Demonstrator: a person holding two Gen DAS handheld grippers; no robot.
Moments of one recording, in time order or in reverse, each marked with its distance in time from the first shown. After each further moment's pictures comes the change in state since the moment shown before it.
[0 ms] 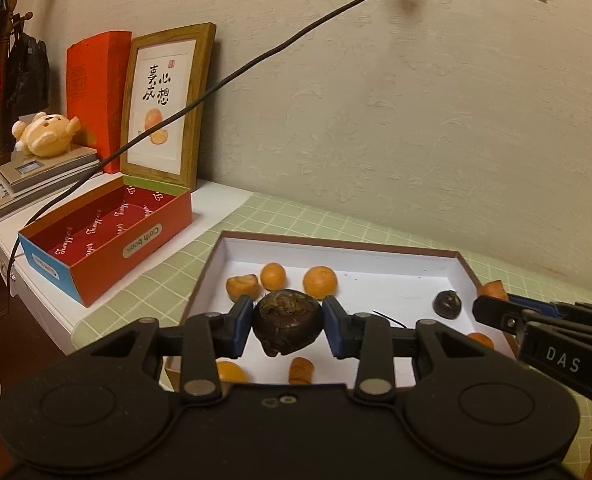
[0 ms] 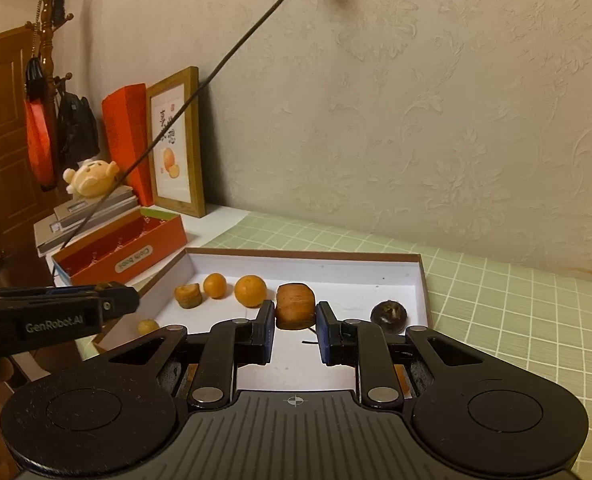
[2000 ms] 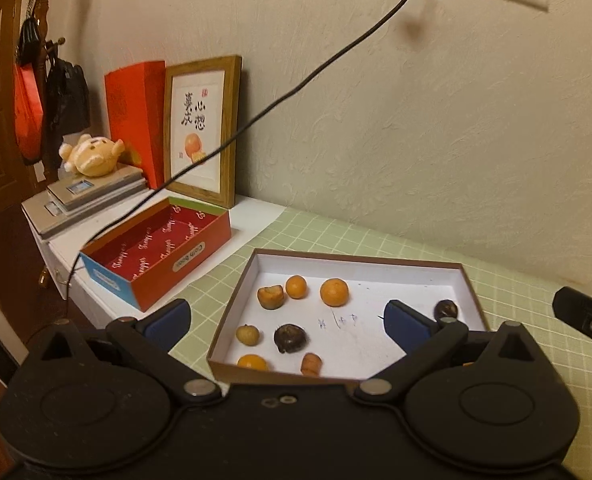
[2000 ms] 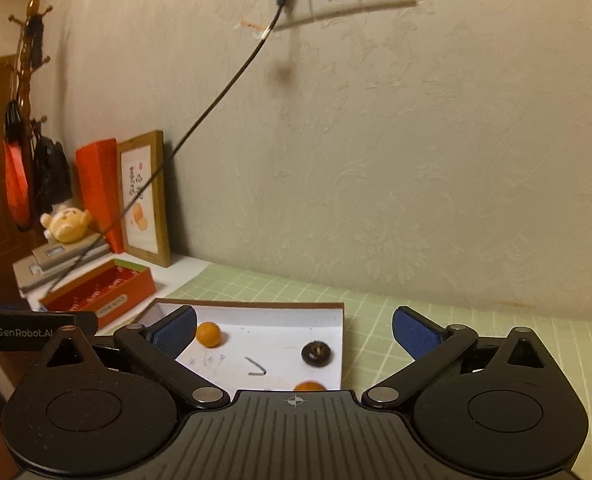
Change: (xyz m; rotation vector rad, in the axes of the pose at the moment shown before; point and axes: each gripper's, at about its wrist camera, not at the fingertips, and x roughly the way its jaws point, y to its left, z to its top) left arm -0.078 -0.030 0.028 0.024 0.013 0.144; right arm -0.108 -0.025 0.021 0.033 -0.122 -0.110
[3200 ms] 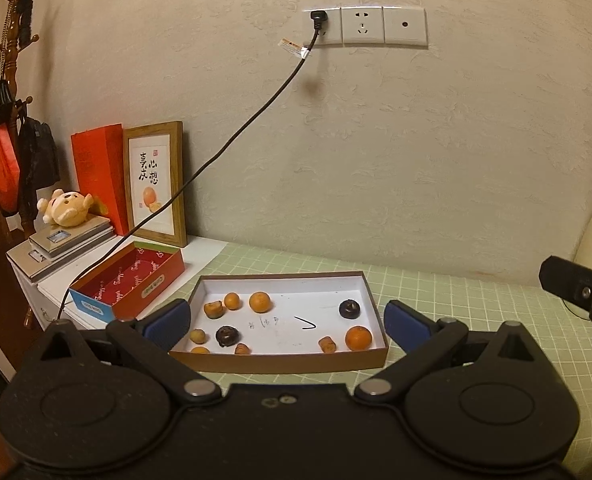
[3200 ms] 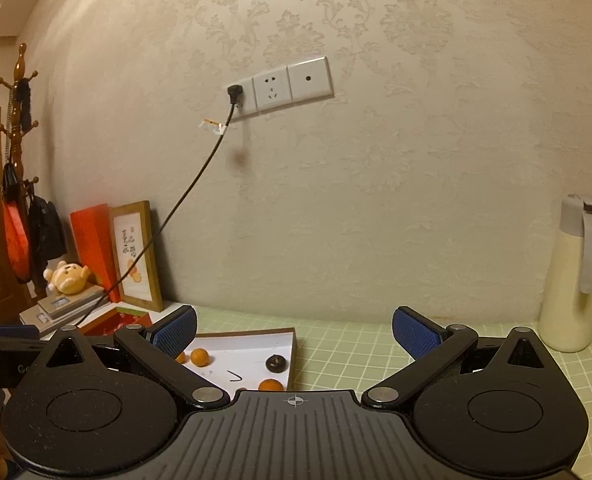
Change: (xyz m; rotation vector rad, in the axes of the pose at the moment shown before) left arm -0.132 -0.052 -0.019 0.103 -0.112 -0.125; right arm -0.168 -0.028 0.015 0.071 -0.132 -0.075
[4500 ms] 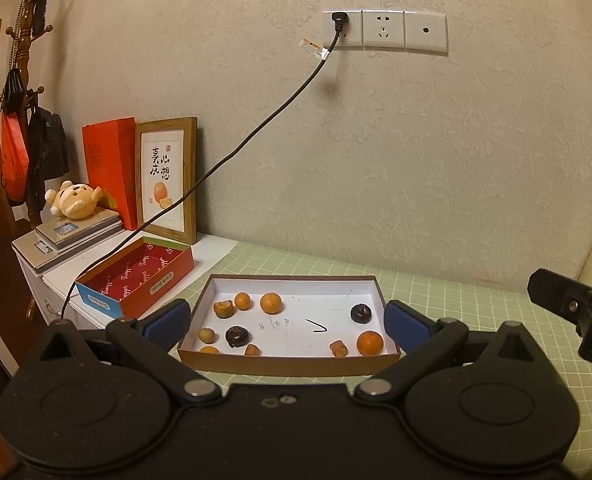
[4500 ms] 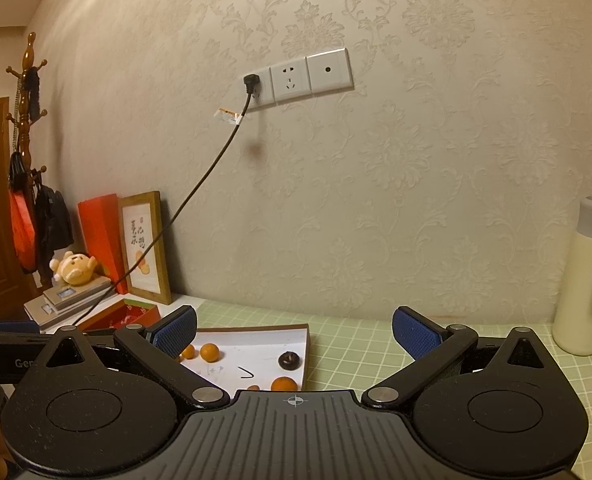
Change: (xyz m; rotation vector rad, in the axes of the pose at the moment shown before) left arm 0.005 0.015 0.001 -0.041 -0.003 0.017; right arm 0.013 0.017 -0.003 -0.023 0.021 0.025
